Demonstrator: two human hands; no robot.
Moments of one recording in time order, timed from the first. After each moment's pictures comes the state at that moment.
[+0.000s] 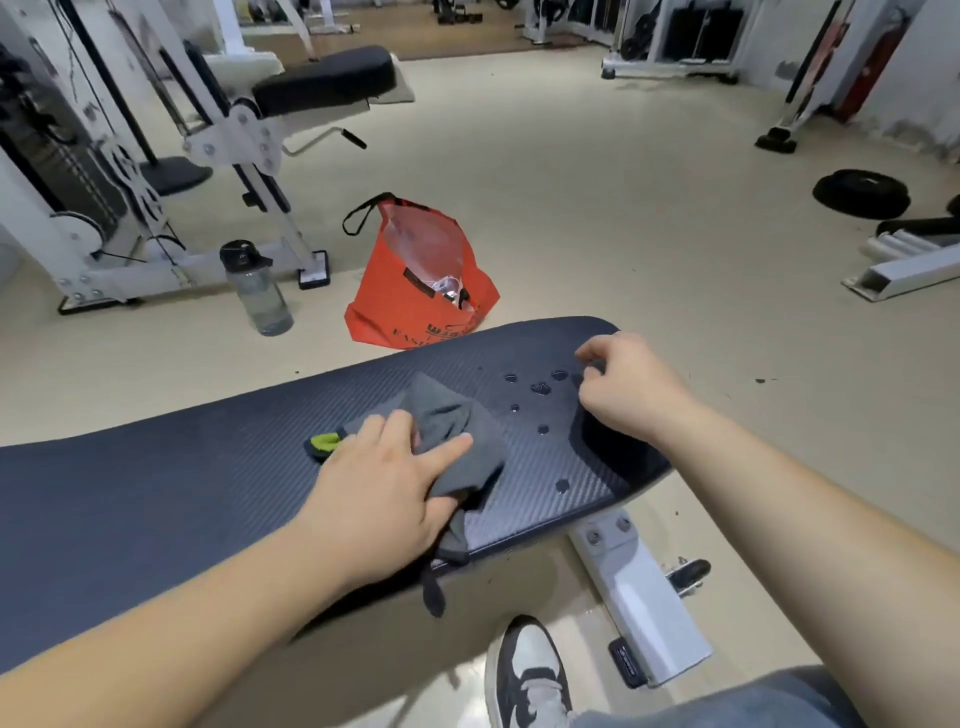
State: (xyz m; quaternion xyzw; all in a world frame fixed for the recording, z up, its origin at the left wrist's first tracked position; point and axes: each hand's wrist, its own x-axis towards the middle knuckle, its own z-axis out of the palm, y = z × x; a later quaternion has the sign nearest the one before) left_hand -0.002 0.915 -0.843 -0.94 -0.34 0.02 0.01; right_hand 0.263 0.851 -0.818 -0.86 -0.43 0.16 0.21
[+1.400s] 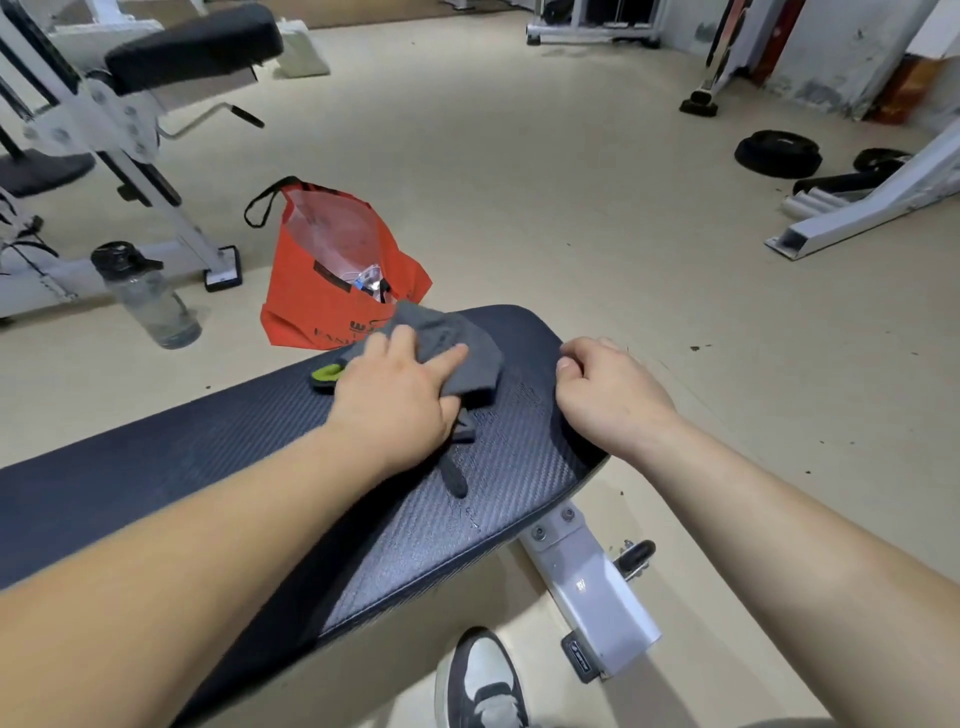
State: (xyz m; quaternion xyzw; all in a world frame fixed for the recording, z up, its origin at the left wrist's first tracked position) left_hand 0.150 0.957 -0.857 -0.94 -0.33 0.01 0.05; right_hand 0.312 0.821 -0.840 -0.90 -0.36 0.16 0.21
